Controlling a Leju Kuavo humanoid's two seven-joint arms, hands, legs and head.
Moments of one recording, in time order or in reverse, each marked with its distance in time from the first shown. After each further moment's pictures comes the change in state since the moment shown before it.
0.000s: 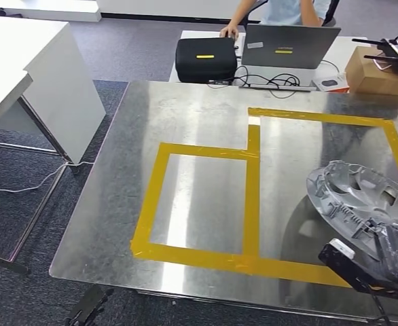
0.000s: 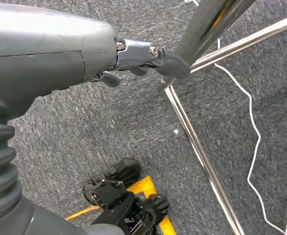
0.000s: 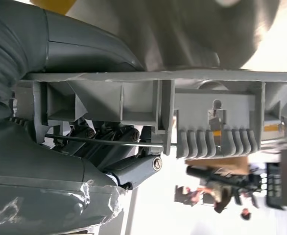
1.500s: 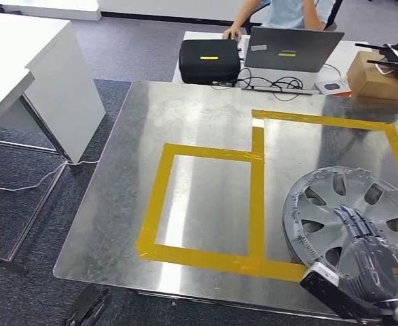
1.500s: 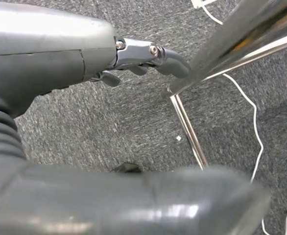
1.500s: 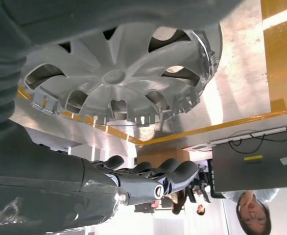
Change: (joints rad) left arm 0.013 0.010 0.000 -0.004 0.056 0.028 0.011; right arm 0.056 -0.095 0.192 -0.049 -0.060 -0.314 0.011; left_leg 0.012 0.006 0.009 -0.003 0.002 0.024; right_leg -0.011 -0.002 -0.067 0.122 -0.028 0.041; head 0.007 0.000
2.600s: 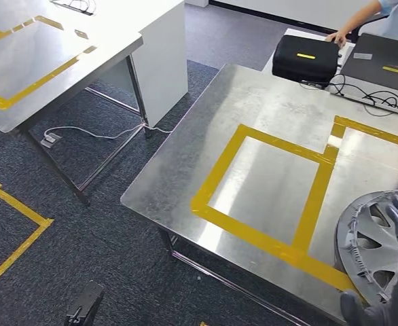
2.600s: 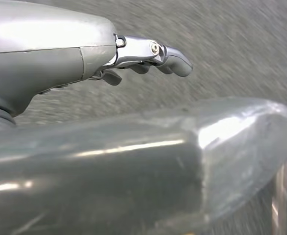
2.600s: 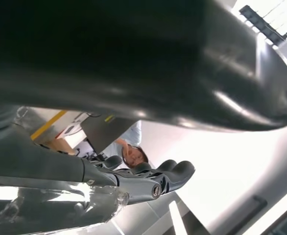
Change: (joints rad) left arm 0.004 -0.030 0.024 -0.013 -0.007 0.167 0.125; right arm 0.056 0.172 0.213 -0.252 0.213 -0.515 -0.067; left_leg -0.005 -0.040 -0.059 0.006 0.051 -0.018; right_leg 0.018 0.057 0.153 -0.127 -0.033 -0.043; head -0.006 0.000
